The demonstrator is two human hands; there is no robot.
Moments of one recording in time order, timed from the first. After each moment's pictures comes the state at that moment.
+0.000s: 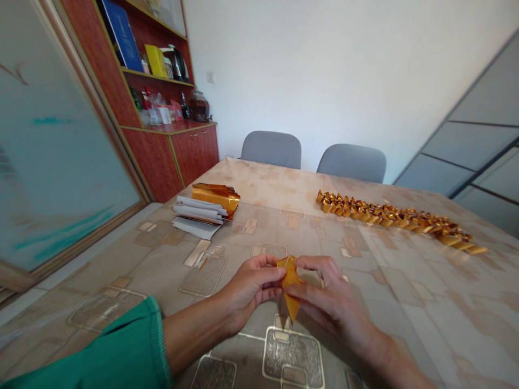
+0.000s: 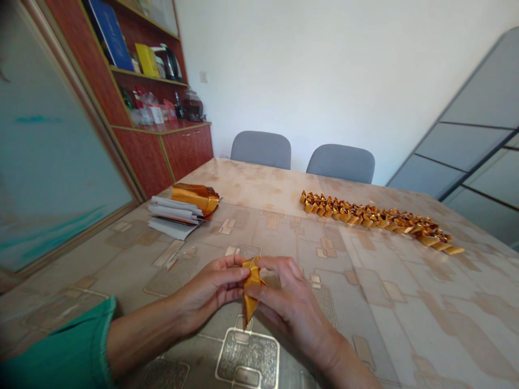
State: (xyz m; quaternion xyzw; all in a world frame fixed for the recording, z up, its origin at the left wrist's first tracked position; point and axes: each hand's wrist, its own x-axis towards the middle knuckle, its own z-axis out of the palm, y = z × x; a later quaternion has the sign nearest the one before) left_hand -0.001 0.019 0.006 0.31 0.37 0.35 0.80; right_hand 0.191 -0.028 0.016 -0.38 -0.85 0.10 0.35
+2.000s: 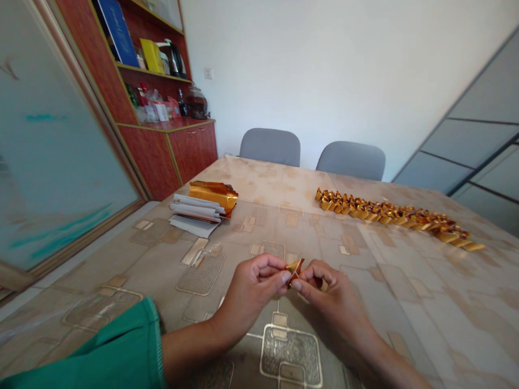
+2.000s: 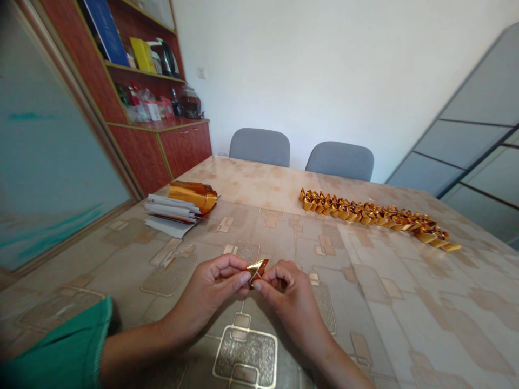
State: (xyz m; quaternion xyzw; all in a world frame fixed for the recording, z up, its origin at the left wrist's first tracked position) left_hand 0.007 0.006 0.005 0.48 0.37 0.42 0.68; right_hand 0.179 -0.024 -0.010 -0.55 -0.58 0.37 0.47
